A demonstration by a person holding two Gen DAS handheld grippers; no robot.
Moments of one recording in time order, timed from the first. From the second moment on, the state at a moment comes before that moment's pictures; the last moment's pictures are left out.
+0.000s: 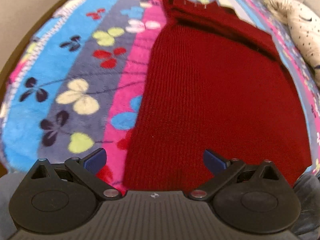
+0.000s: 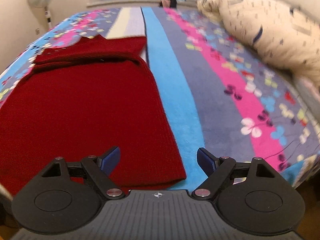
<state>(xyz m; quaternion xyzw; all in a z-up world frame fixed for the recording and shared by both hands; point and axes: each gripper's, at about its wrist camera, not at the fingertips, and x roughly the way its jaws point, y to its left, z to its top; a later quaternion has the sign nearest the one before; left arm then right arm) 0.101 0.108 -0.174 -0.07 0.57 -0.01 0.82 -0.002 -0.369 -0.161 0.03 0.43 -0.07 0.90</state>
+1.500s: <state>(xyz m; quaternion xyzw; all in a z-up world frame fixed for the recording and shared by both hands) 0.015 0.119 -0.088 -0.13 0.54 -0.10 0.83 -0.074 -0.408 -0.121 0.26 0.42 0.00 0.87</state>
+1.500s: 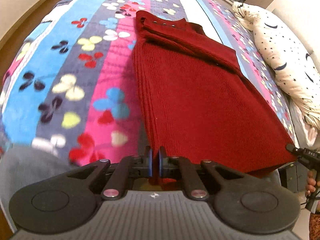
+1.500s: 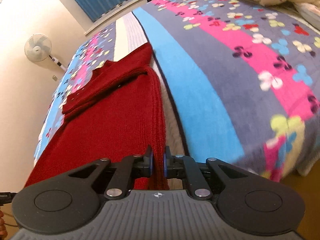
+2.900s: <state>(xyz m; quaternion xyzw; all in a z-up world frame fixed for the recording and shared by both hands) 0.369 0.081 -0.127 -0.06 0.49 -0.04 0.87 0.267 -0.444 -0.182 0.27 0.43 -0.08 0.86</state>
